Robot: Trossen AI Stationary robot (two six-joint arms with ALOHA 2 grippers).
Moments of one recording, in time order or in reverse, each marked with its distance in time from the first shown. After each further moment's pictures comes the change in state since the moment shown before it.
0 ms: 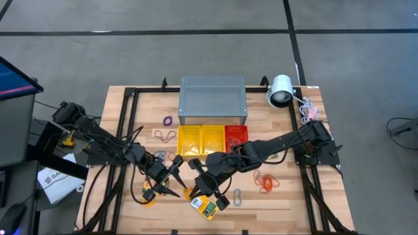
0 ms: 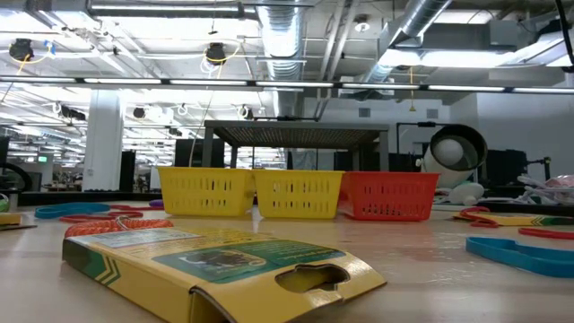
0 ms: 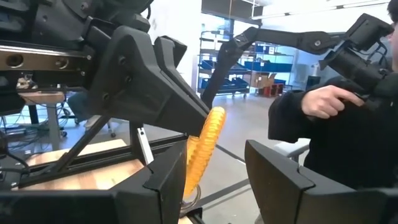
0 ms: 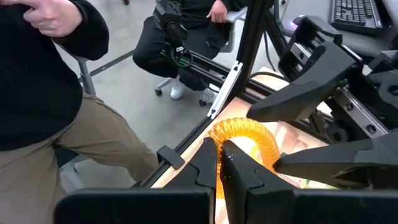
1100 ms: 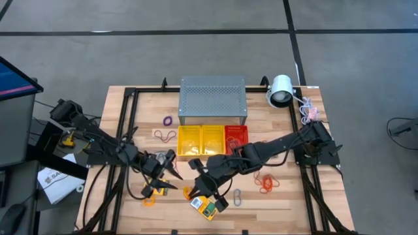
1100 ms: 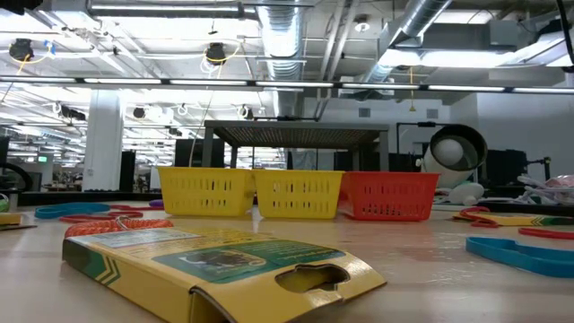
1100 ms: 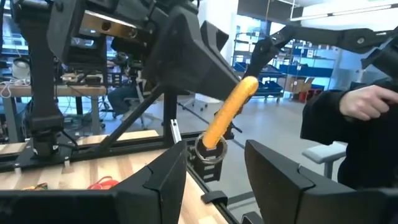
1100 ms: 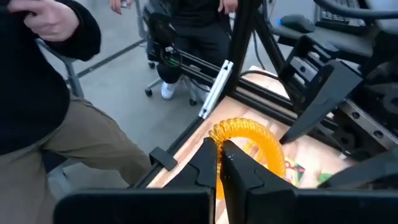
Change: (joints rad) left arm -0.049 -0.099 -0.129 0.031 -0.206 -0.003; right arm 0.014 0.000 0.000 0.011 0.052 0.020
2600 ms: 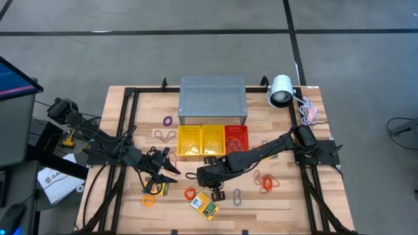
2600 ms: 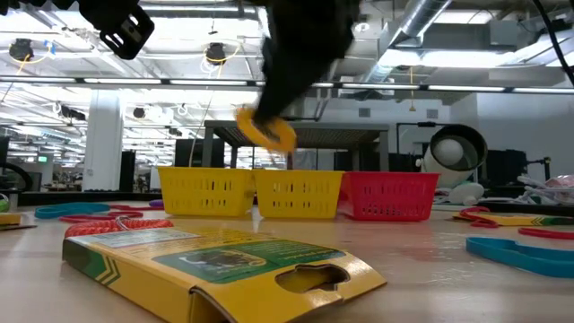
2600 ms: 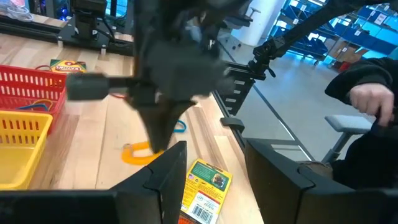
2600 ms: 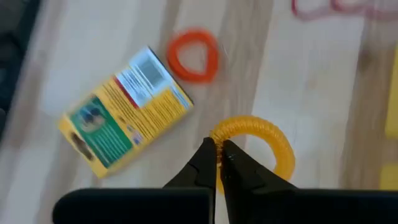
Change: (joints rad) left arm -0.003 -0.144 -0.011 -0.477 -0.130 -0.297; right arm -0.036 0.159 -0.173 -0.283 0.186 0.268
